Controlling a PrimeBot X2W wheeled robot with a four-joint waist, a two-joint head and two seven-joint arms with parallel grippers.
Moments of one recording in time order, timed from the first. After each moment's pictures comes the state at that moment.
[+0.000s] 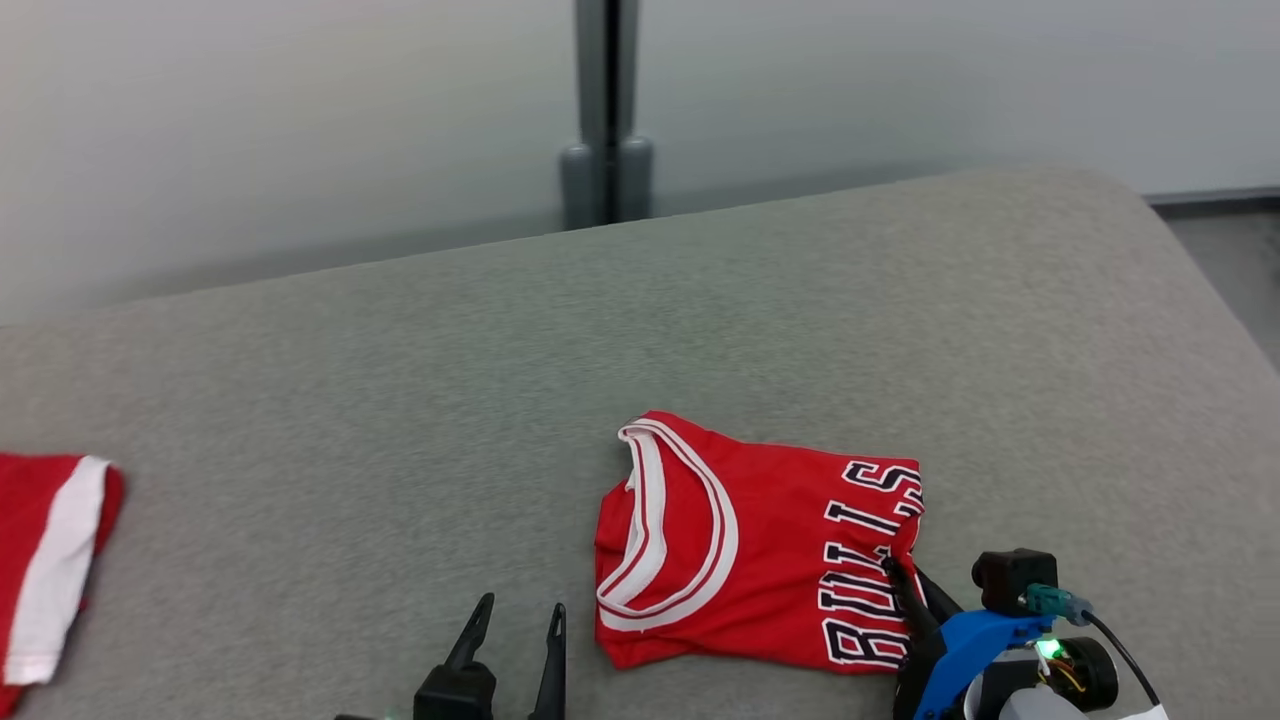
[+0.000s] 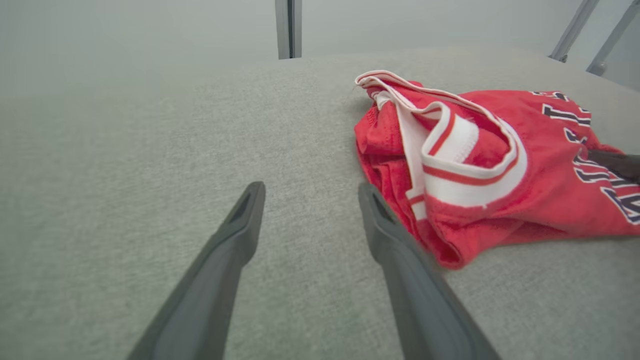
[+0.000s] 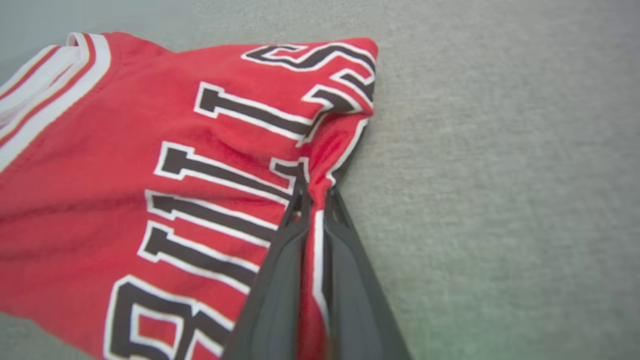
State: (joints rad) left arm 0.00 0.05 -0.39 0.46 -0.17 0.07 -0.26; right arm -0.40 -0.07 0.24 1.05 0.33 0.13 -0.27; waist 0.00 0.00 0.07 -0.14
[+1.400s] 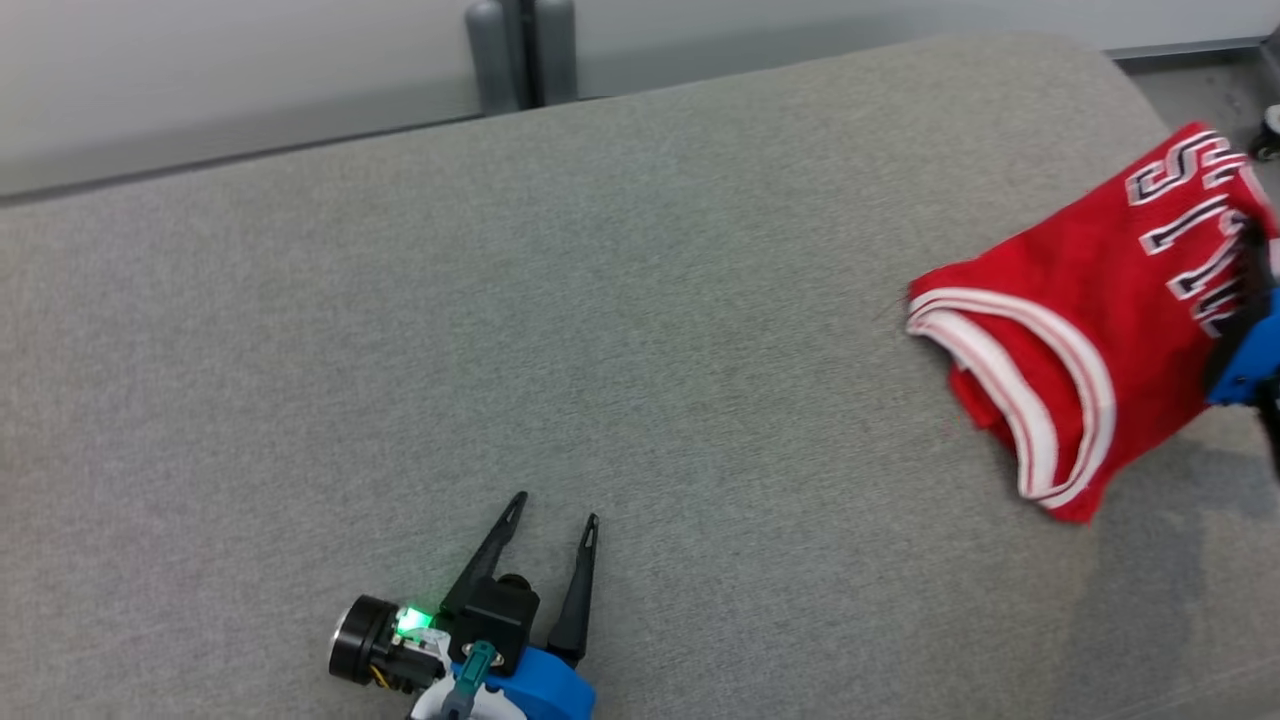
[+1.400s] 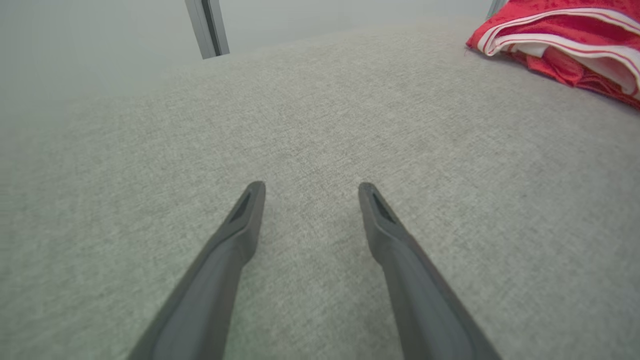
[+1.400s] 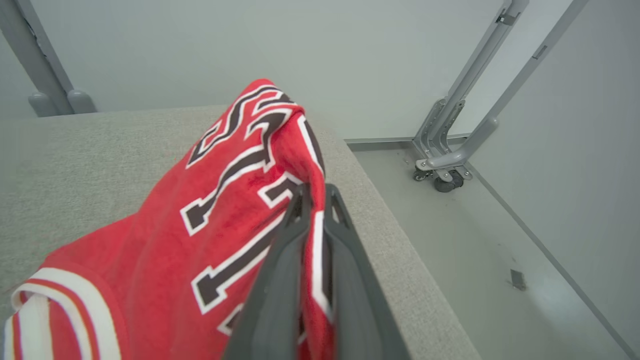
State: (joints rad) left arm -0.16 0.06 -0.45 0.48 -0.07 0.05 -0.26; right arm -0.92 -0.39 0.04 1.27 0.18 0.13 -0.26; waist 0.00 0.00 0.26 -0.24
